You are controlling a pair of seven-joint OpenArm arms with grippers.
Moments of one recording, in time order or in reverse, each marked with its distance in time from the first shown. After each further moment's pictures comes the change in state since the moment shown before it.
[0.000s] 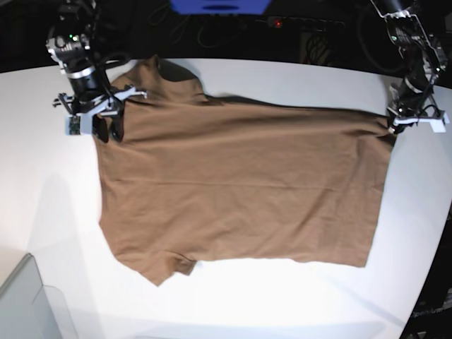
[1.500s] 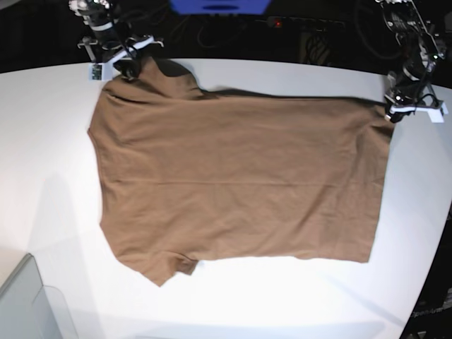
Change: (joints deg) left arm 4.7 1.7 0.0 6.1 0.7 0.2 1.0; right arm -9.8 -4.2 -0.5 -11.0 0.2 -0.5 1.9
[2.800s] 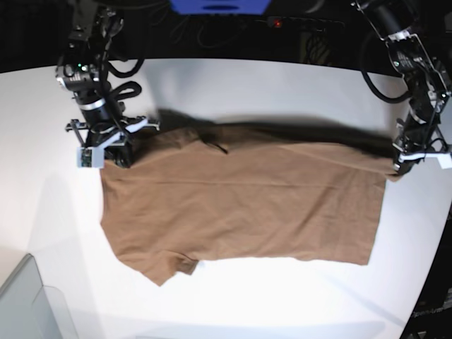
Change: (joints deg) left arm -13.1 -0.4 0.1 -0.3 0.4 0.4 0.3; right arm 22.6 0.0 0.0 6.7 -1.0 0.0 -11.6
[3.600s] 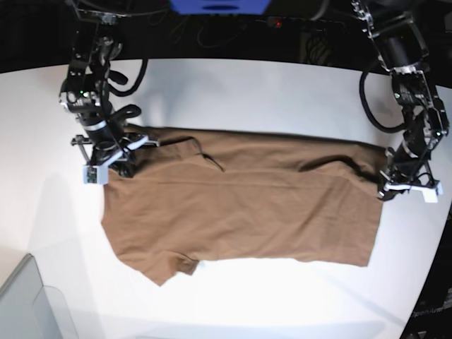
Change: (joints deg) left arm -8.7 -5.9 10.9 -10.2 0.2 0.3 -0.4; right arm 8.0 2.4 0.0 -11.0 0.0 0.0 0.3
